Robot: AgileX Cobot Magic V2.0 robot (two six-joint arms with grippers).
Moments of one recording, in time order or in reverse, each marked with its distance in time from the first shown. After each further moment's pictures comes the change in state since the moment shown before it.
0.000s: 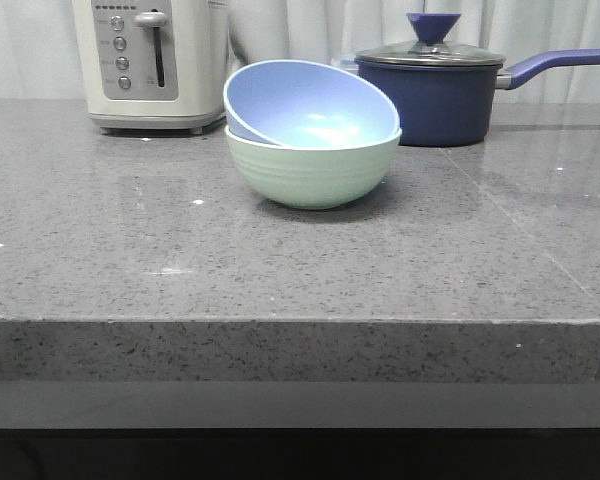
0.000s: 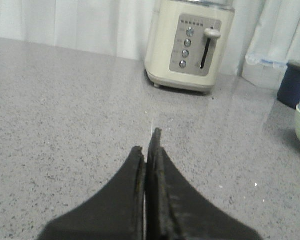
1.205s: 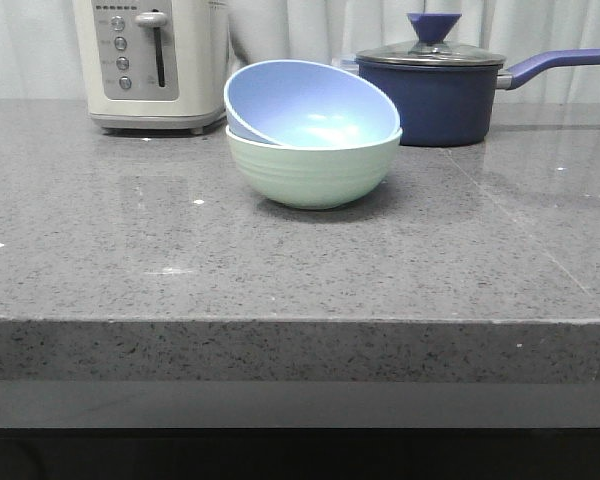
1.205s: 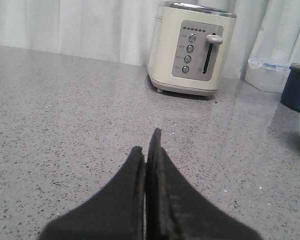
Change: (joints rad) left arm -0.013 0.000 0.000 0.255 -0.011 -0.236; right arm 0.000 -0.002 0.000 0.000 0.000 -0.002
